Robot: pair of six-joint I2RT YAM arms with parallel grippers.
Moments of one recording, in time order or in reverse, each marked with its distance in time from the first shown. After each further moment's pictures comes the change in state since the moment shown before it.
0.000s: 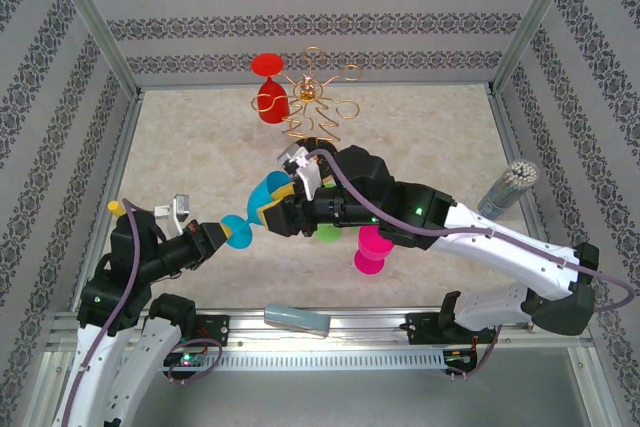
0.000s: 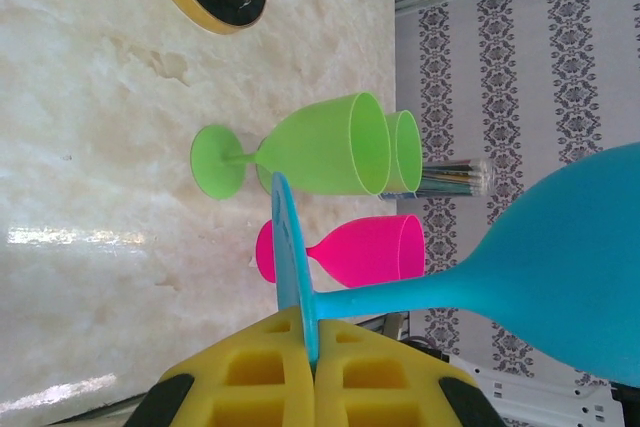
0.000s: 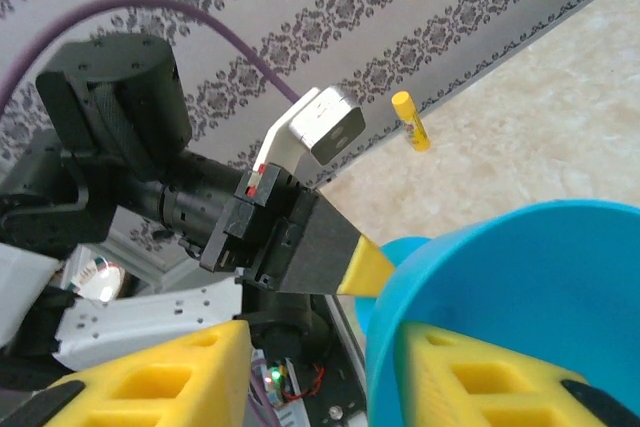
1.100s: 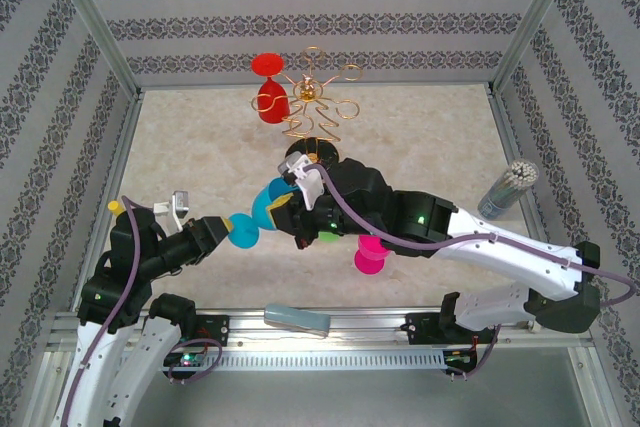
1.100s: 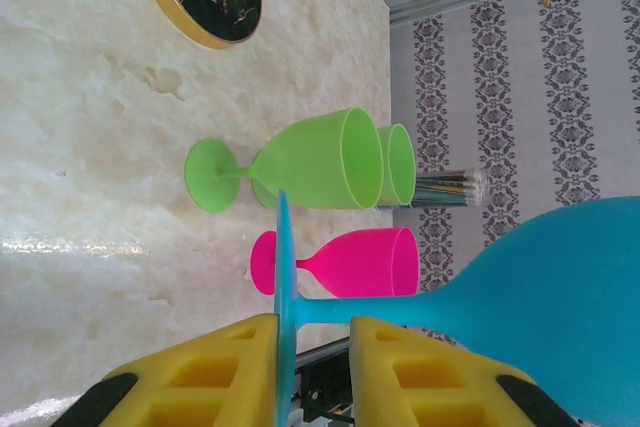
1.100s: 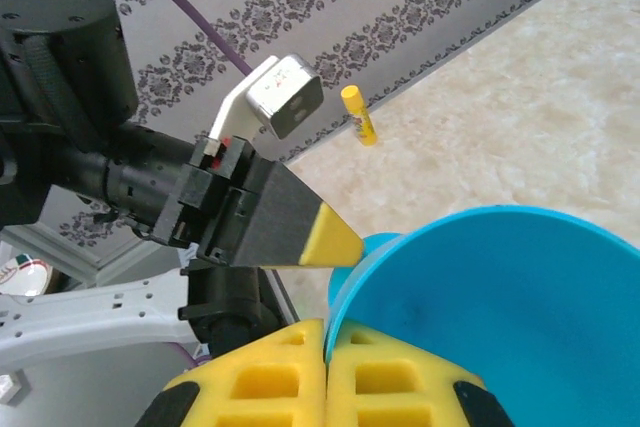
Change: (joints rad) left arm 0.000 0.016 0.010 0.028 -0.016 -0.009; right arm 0.068 -0.024 -0.010 -0.060 0.187 -0.043
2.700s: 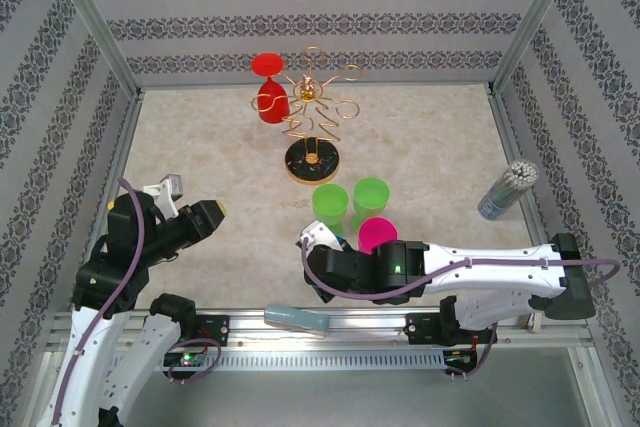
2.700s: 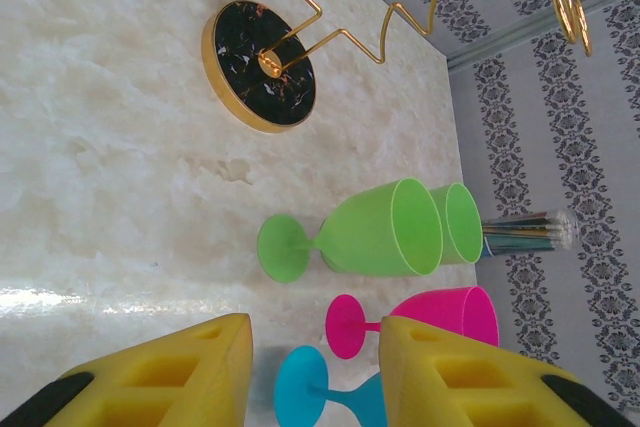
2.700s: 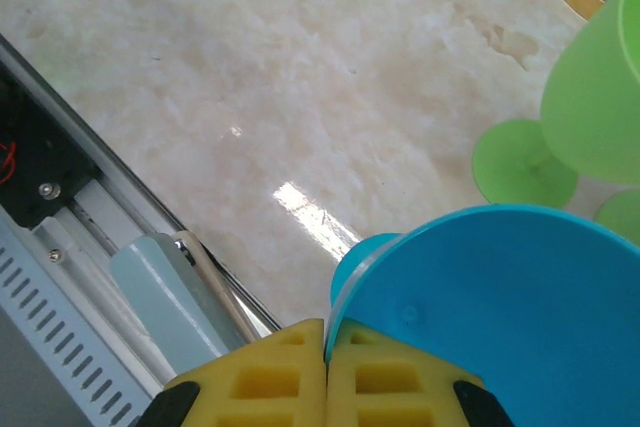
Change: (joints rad) left arm 0.000 0.127 0.129 -0.043 -0.180 0.196; right arm 0.277 -0.007 -0.256 -0.364 0.441 0.258
